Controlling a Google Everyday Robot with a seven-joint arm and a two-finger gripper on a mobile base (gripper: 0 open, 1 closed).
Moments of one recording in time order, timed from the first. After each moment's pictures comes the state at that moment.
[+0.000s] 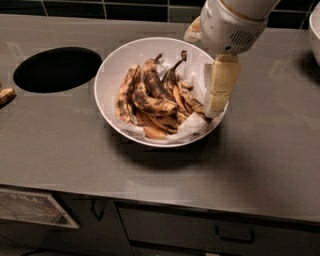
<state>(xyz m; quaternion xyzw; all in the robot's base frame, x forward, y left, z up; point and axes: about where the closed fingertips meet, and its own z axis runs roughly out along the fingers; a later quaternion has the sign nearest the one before) 0.506 -0.074 0.977 -0.75 0.63 -0.01 0.18</state>
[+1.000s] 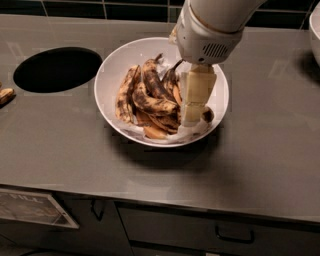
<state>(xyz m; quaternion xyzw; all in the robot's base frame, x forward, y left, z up) 0.491 -0.036 0.975 -0.74 0.64 -0.03 0.20</state>
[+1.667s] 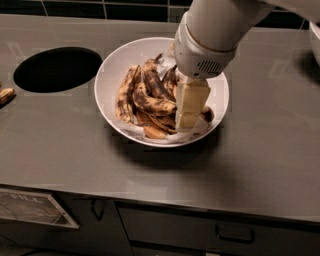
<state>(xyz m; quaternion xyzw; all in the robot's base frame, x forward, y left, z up) 0.493 -0.033 0.955 -0.73 0.65 -0.04 0.21</state>
